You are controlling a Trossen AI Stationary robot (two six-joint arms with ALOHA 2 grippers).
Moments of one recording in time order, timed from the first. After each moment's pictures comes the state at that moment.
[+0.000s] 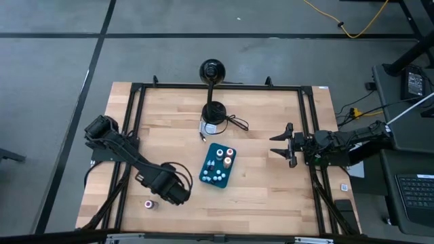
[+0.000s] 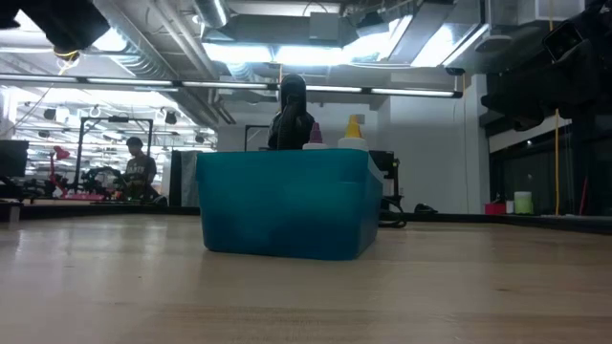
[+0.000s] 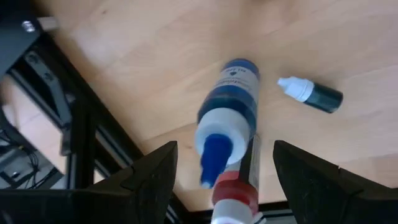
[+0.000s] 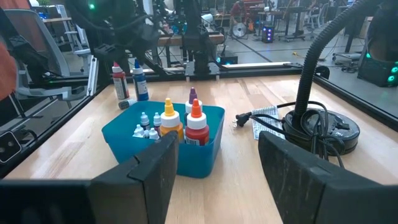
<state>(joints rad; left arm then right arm) -0.61 1.74 1.32 -1.32 0.20 -1.69 0.24 0.13 0.01 0.06 0.26 0.07</state>
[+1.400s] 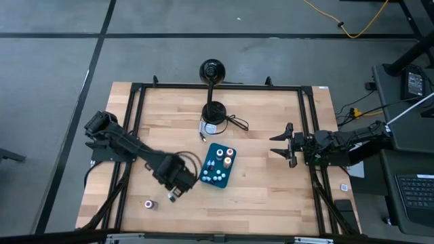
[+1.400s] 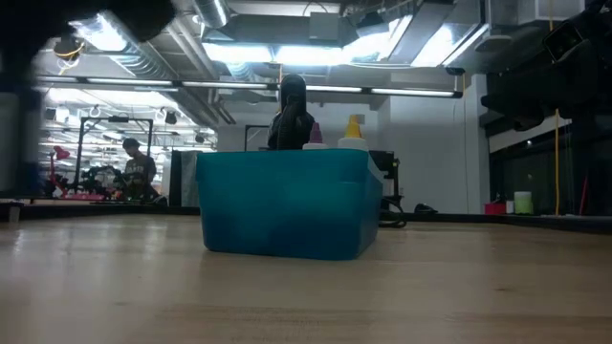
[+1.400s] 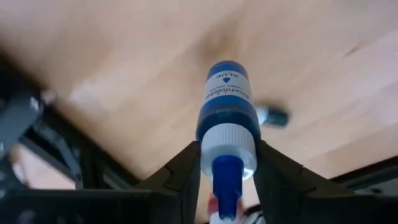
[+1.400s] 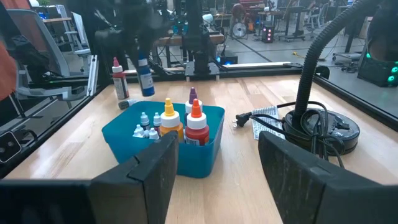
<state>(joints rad) -0.47 1.70 1.37 -1.34 0.16 -1.40 0.24 0.13 0.01 0.06 0.26 0.07</state>
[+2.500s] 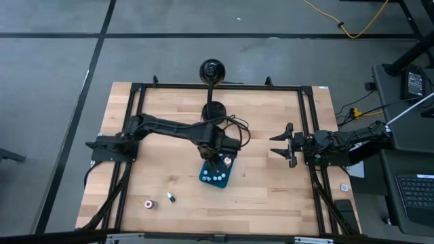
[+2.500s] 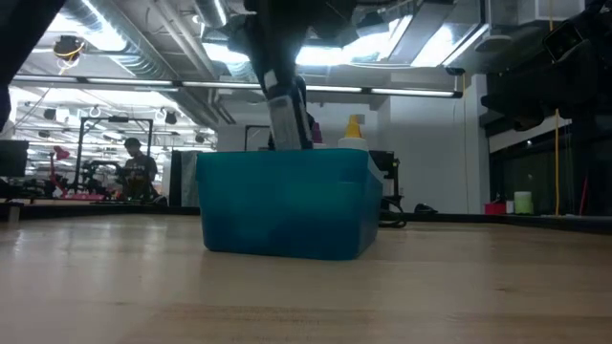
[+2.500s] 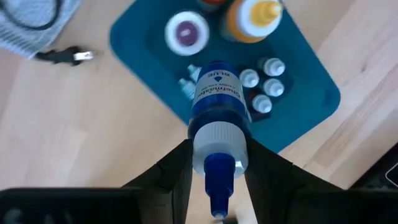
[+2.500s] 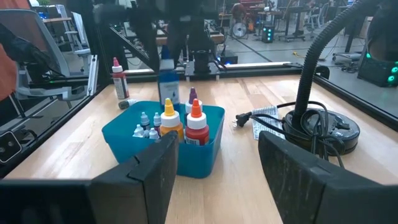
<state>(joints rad) -0.14 2.11 2.09 -1.48 0.02 -0.71 0.24 0.13 0.01 0.06 0.26 0.07</state>
